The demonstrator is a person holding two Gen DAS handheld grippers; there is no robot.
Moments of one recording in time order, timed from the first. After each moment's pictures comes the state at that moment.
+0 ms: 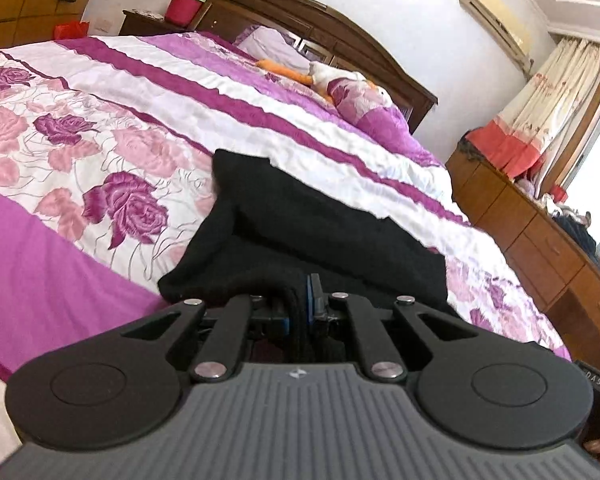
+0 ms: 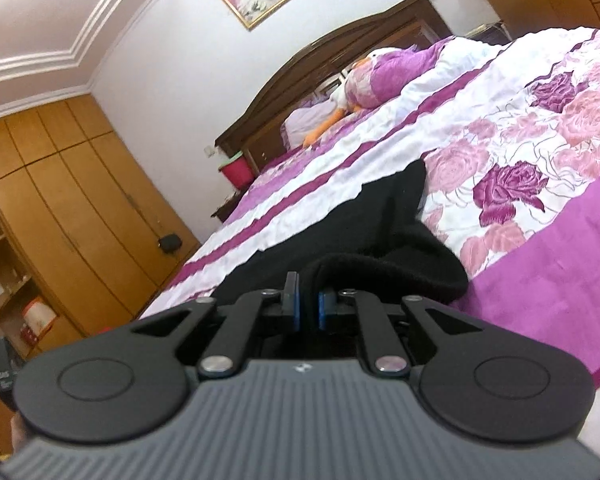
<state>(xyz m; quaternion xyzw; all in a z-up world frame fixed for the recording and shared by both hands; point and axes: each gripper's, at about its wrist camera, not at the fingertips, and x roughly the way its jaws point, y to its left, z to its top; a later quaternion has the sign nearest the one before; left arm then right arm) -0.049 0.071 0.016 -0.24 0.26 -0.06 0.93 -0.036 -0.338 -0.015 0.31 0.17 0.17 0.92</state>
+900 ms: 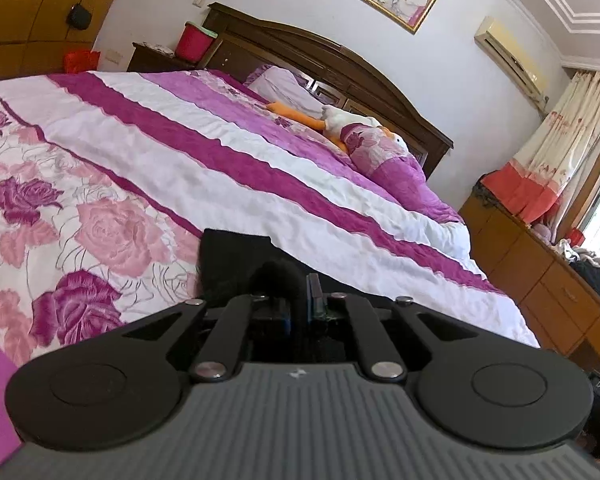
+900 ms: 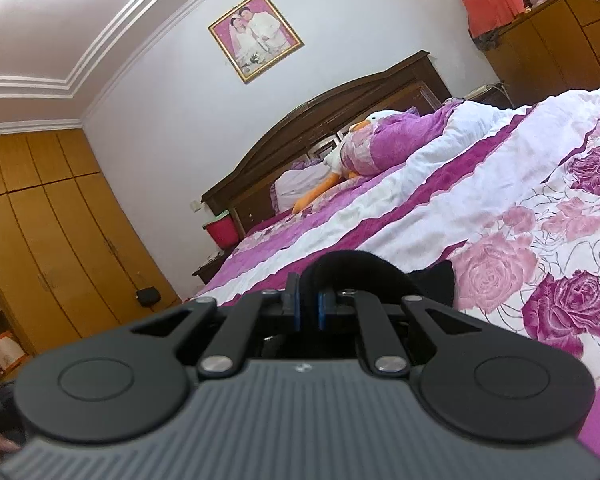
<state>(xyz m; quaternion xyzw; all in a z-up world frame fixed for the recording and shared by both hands) 0.062 0.080 0.039 -0.25 0.20 -0.02 0.95 0.065 -0.317 0.013 0.29 0.09 0.12 0.95</state>
